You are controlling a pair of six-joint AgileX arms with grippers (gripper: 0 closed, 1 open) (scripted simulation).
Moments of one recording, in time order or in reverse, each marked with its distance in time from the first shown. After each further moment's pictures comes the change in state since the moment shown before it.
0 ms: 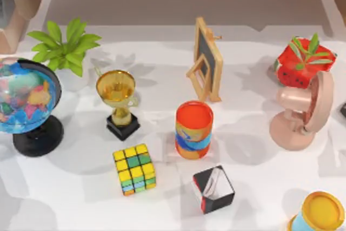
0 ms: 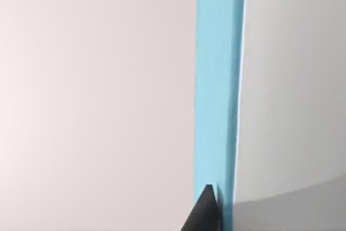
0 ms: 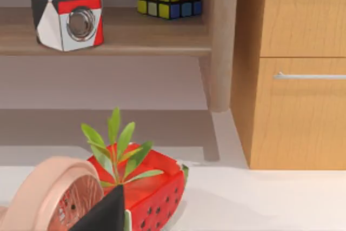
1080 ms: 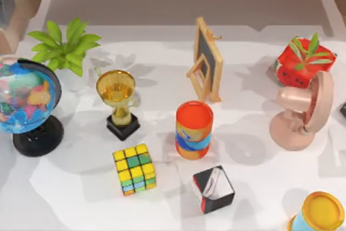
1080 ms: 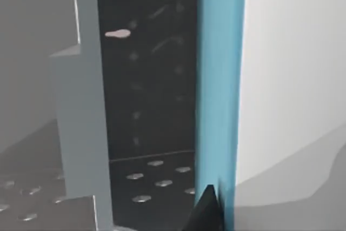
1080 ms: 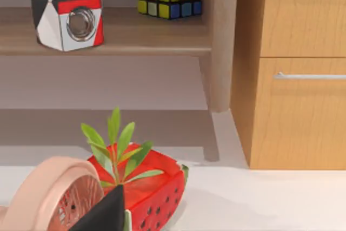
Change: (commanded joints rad) left arm -0.139 0.287 0.137 -0.001 0.347 0.210; right arm 0.000 0.000 0.000 0.000 0.000 0.000
